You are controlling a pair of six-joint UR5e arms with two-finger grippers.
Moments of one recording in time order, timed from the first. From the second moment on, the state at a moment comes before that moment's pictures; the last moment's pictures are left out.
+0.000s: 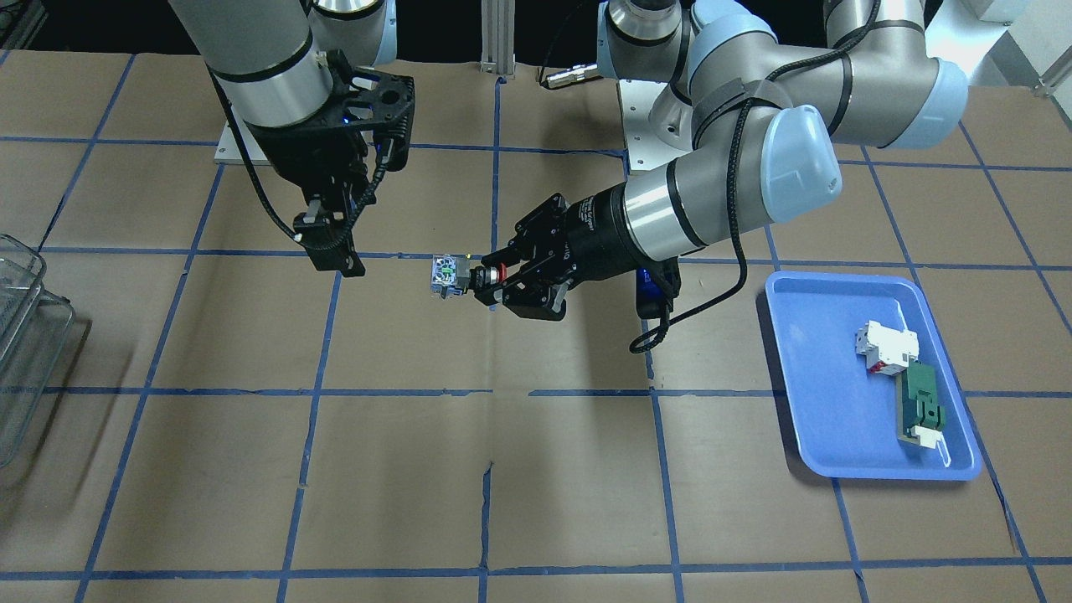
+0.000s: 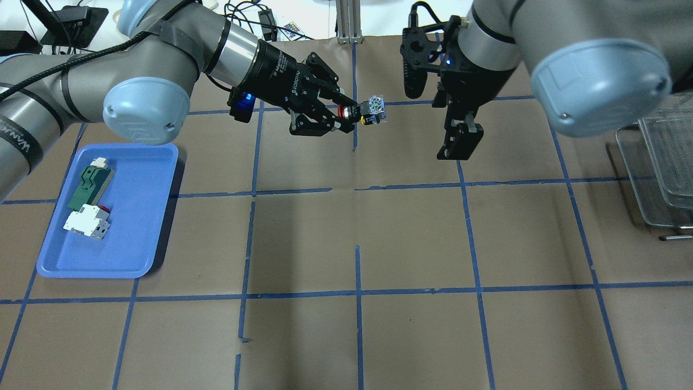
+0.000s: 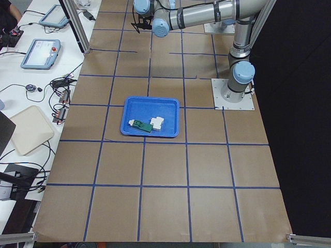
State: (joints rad) left arm -1.64 -1.80 -1.64 -1.29 0.72 -1.47; right arm 1.74 -1.47 1.51 -1.70 -1.44 -1.42
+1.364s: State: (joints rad) left arm -1.64 -1.80 -1.65 -1.29 0.71 -1.47; right arm 1.84 -1.35 1.39 -1.73 -1.44 -1.23
